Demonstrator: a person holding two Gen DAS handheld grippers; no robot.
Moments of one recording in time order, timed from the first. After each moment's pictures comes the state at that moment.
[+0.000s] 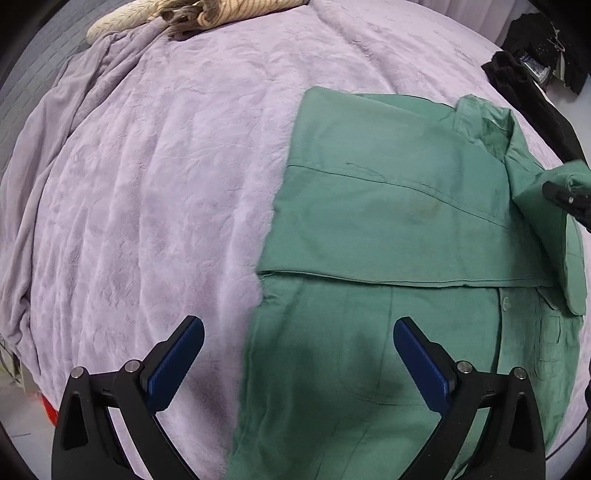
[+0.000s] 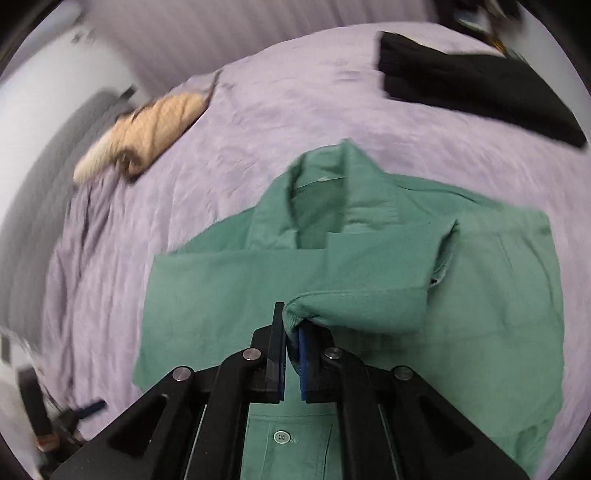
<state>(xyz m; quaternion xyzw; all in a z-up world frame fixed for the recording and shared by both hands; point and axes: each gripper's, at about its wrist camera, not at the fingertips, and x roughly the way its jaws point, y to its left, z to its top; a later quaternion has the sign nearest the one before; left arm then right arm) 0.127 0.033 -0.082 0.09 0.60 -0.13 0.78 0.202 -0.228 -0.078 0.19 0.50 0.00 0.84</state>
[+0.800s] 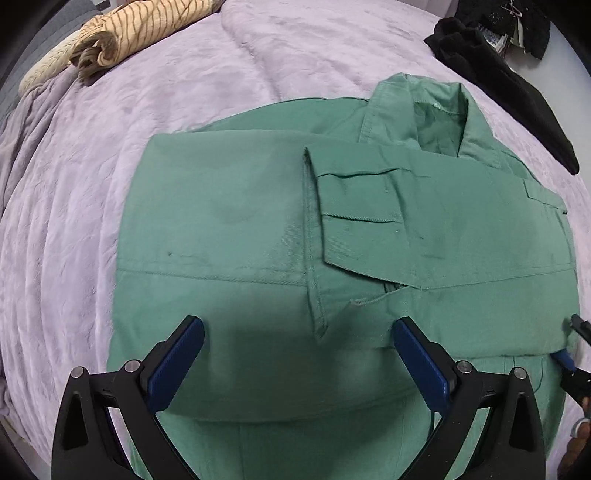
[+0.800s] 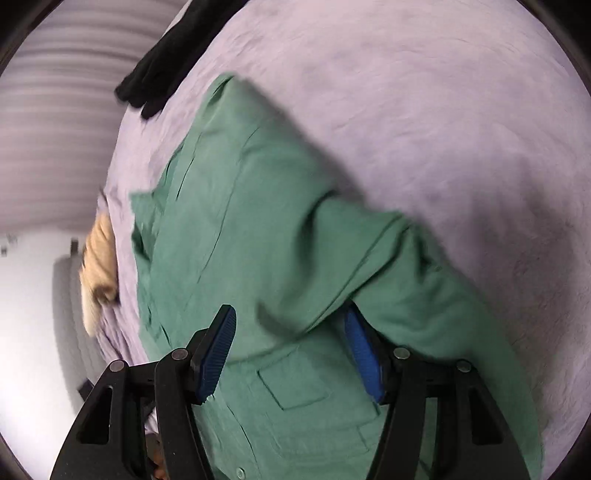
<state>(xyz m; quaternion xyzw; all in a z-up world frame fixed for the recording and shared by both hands) 0.163 -0.111 -0.114 0.14 0.59 -0.22 0.77 -0.019 -0.415 -0.182 0.60 0.42 -0.17 0.66</state>
